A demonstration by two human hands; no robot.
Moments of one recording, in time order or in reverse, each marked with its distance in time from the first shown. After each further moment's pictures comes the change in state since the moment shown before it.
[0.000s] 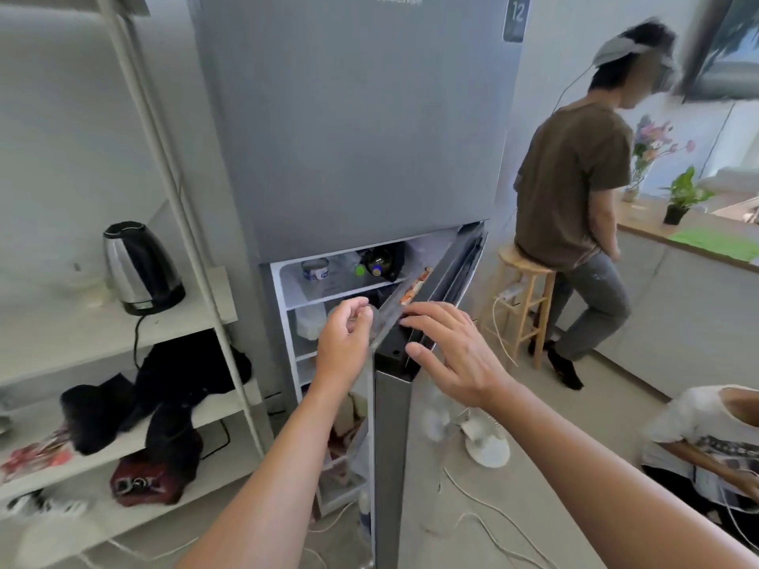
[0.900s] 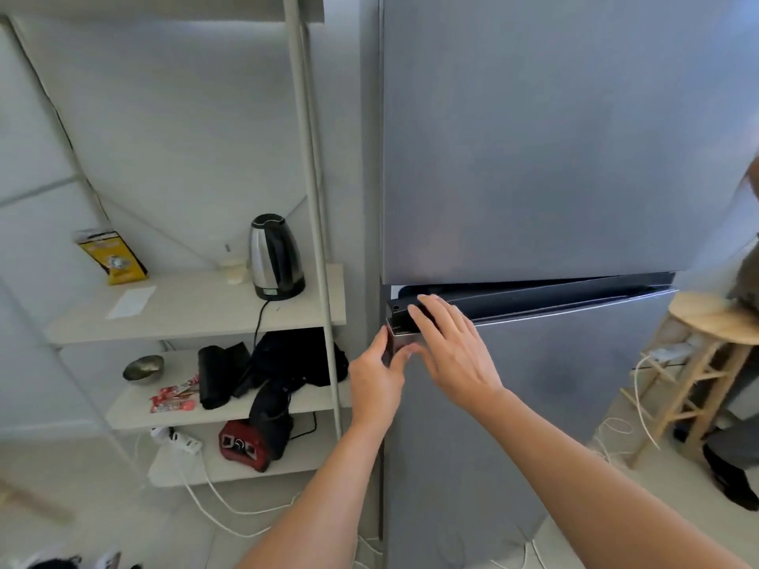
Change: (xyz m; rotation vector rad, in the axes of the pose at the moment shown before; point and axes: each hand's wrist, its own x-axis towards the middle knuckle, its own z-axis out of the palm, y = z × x) left_hand 0.054 -0.066 -0.079 0.199 0.379 -0.116; right_hand 0.158 -0.010 0.164 -0.192 0.052 -0.212
